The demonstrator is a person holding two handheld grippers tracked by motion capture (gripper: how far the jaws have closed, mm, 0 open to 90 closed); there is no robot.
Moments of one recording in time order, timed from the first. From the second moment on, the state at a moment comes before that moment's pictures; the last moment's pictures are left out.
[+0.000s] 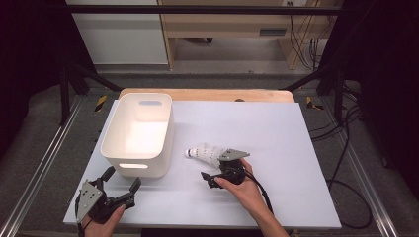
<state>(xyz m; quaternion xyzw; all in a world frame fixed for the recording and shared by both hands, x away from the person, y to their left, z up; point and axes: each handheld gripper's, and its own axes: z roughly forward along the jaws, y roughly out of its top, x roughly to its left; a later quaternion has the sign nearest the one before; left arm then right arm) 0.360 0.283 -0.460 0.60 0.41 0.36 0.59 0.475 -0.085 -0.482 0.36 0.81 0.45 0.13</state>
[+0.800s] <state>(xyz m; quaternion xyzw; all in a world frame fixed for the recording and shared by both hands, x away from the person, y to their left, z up) 0.361 0.281 -0.461 0.60 0.41 0.36 0.59 0.486 -0.074 -0.483 0.38 0.79 0.46 0.12</state>
